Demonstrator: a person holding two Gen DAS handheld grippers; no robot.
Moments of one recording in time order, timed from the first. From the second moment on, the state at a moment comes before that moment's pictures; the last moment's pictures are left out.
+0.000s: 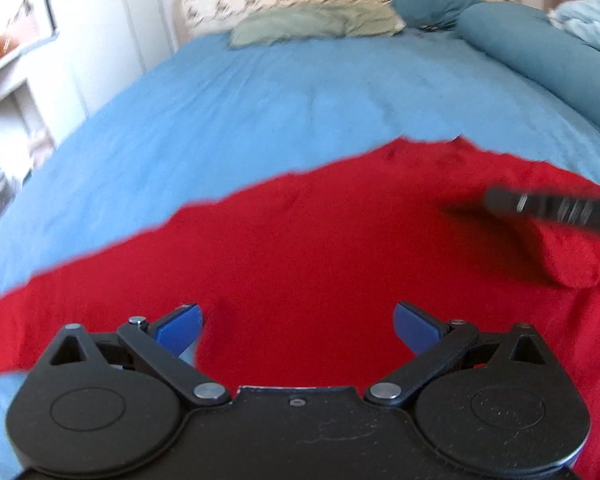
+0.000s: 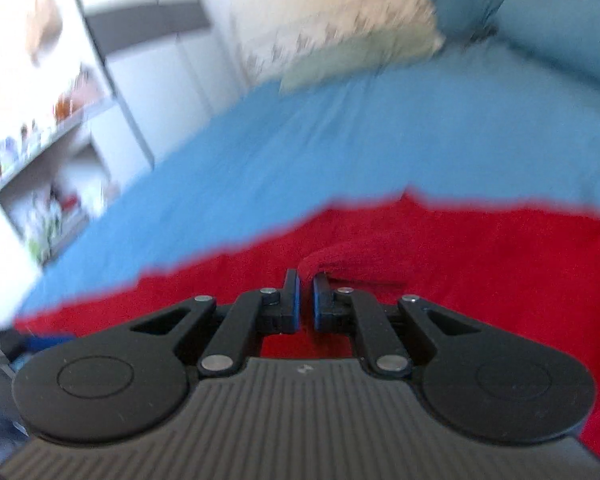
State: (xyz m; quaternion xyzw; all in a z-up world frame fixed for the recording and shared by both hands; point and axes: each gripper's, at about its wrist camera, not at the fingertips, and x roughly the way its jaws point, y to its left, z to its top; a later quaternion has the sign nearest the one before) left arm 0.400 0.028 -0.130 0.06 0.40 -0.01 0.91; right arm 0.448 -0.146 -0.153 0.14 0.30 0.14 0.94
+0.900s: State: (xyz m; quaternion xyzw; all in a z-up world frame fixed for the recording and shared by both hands) left arm 0.464 -0.043 -0.166 -0.03 0.41 -0.12 0.90; right arm 0.350 -0.271 -0.151 0.06 0.29 -0.05 0.95
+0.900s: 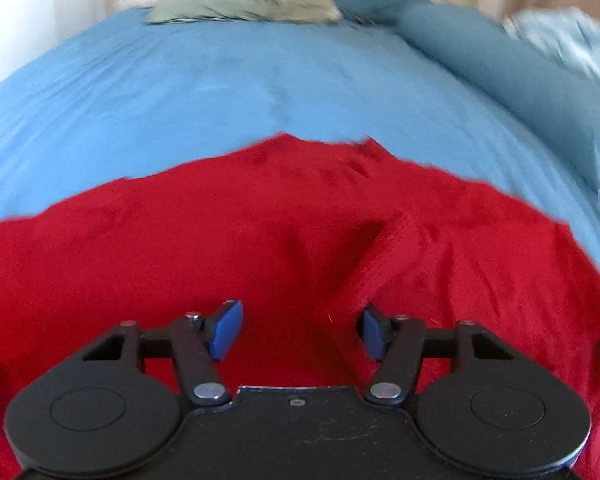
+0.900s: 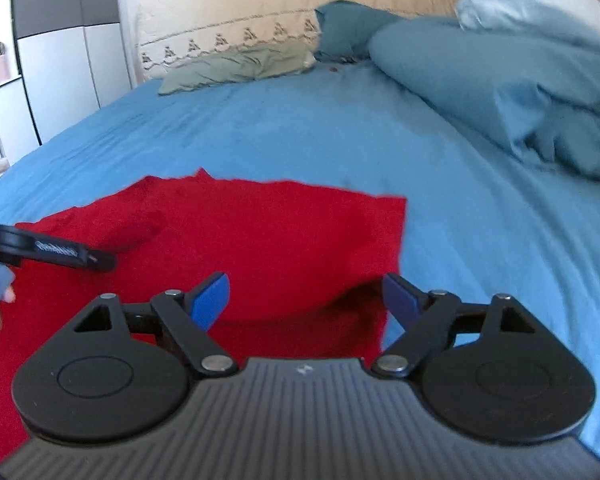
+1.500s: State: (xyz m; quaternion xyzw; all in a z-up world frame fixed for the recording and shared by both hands) left arm 0.429 -0.015 -0.170 -0.10 0.39 -0.11 0.91; right arm 0.346 -0.298 -0.164 0.04 0.33 -0.10 0.94
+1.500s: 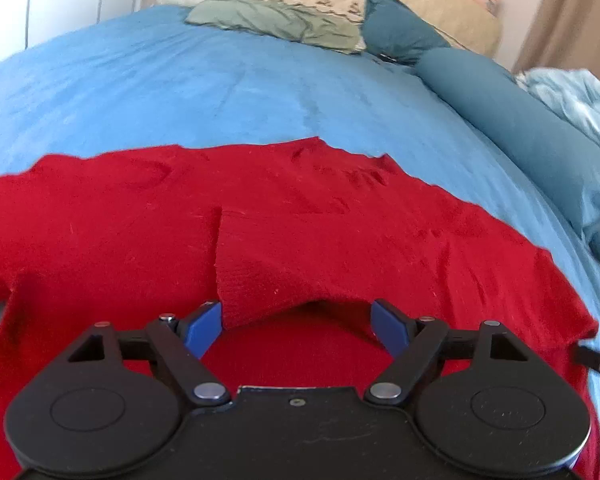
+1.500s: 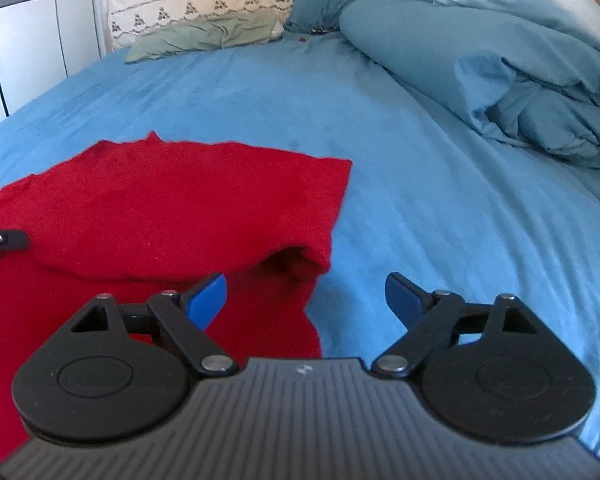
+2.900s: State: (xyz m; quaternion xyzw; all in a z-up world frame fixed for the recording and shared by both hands) left arm 0.445 0.026 -0.124 -0.14 0.31 -0.04 0.94; right arm 0.384 -0.301 -0.187 0.00 0.34 -0.10 0.94
